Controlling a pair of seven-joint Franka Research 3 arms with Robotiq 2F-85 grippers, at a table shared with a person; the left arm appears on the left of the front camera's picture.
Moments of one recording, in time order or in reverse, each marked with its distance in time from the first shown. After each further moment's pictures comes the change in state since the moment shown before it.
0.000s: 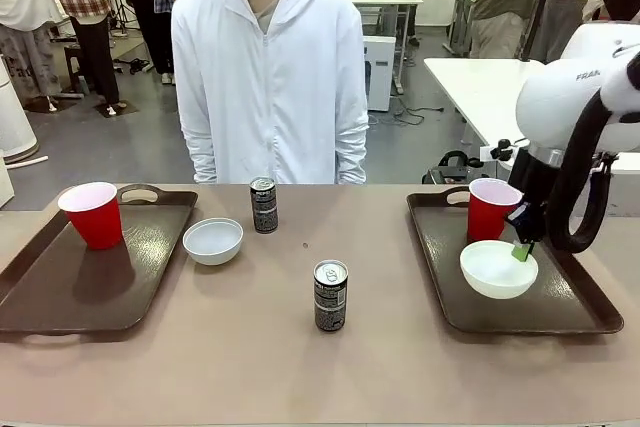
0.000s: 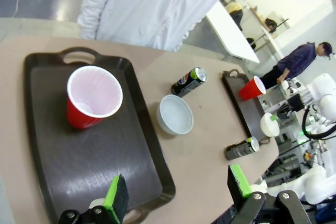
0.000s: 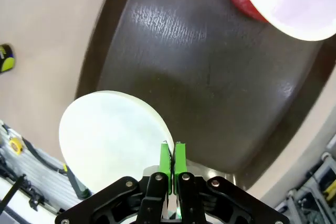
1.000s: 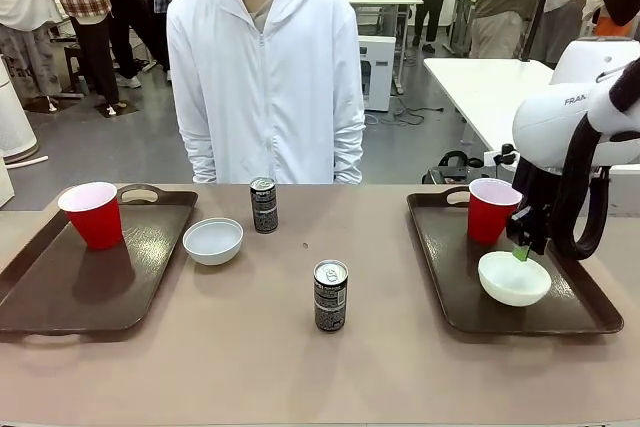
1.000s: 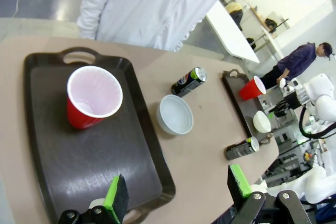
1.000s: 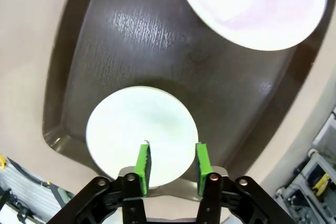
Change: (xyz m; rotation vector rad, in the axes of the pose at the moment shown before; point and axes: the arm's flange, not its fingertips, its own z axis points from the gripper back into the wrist) left arm 0.000 0.000 0.000 0.000 0.000 0.000; right arm 0.005 -0.016 0.001 -0.099 -0.042 -0.018
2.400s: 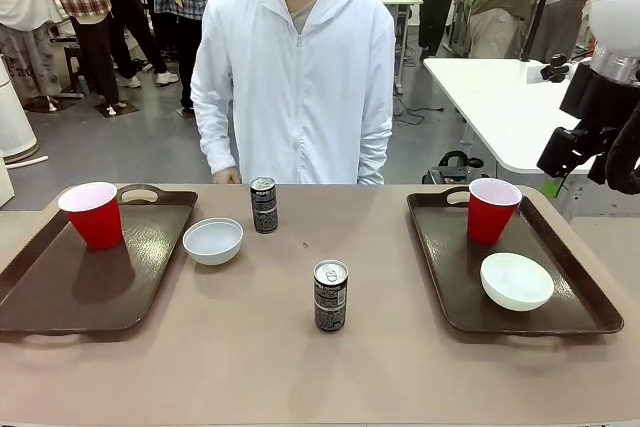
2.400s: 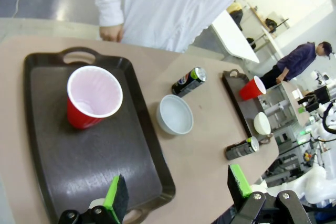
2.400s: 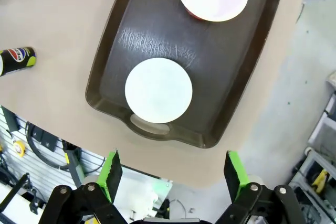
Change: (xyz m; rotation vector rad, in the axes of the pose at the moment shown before) left arm 0.000 0.000 0.000 0.000 0.000 0.000; right arm -0.045 0.008 0.135 -0.003 -0.078 -0.025
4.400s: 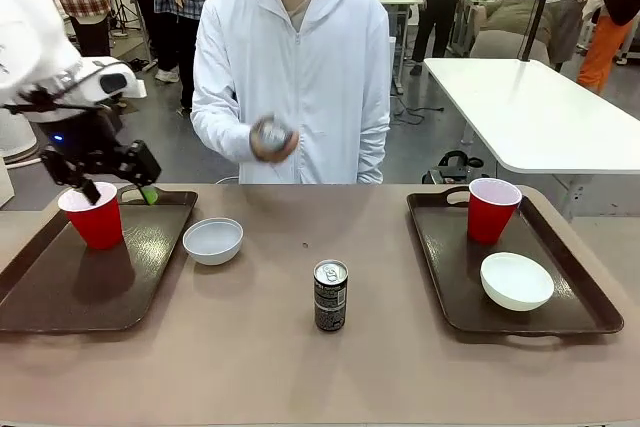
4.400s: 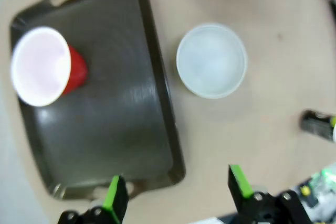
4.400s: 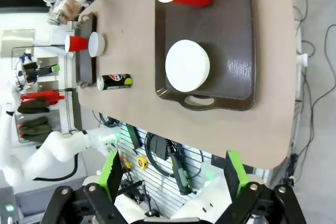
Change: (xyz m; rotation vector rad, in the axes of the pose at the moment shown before) left arm 0.026 -0.164 -0.231 0.662 0.512 -0.087; right arm -0.187 -0.211 -0.009 0.735 -0.247 -0.470
